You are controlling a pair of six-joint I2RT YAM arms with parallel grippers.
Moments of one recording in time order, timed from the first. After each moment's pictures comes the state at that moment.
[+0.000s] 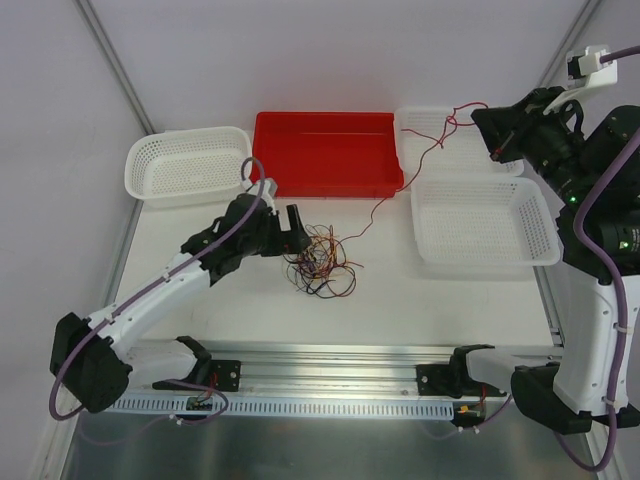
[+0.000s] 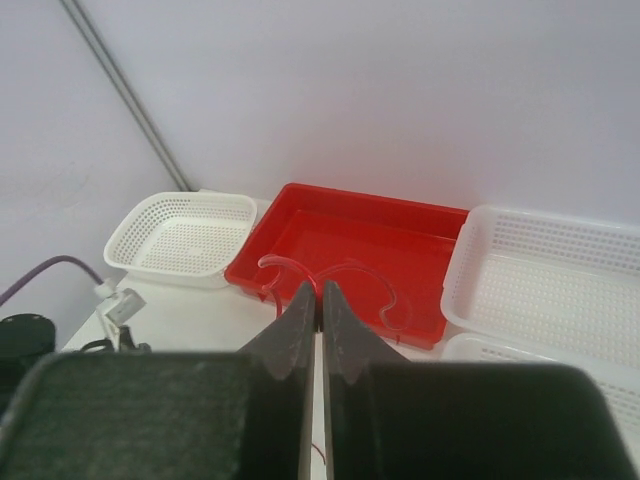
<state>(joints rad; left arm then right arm) -0.59 1.13 0.89 -0.40 -0.01 -0.62 0.15 1.19 2.02 -0.79 -0.28 0.20</state>
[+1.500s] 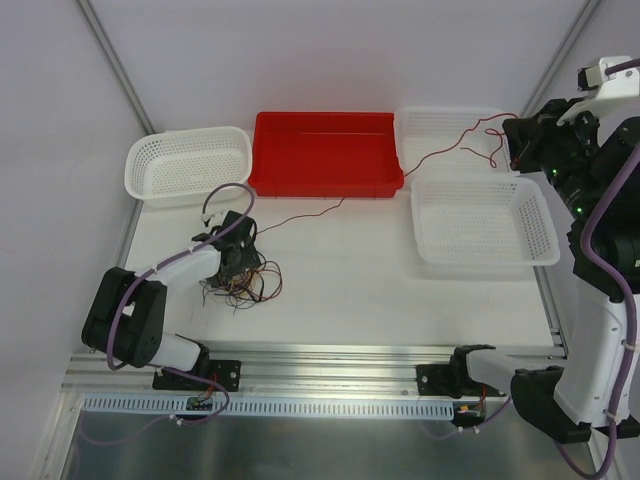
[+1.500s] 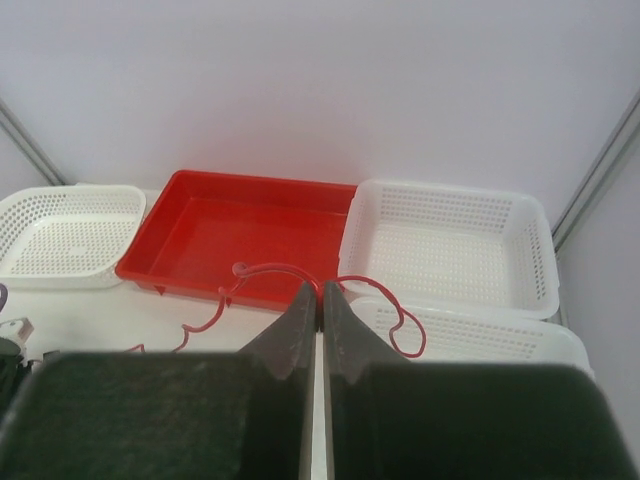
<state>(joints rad) -0.35 1.42 0.71 -0.46 -0.36 -0.72 0.13 1.16 2.08 -0.93 -0.07 0.05</state>
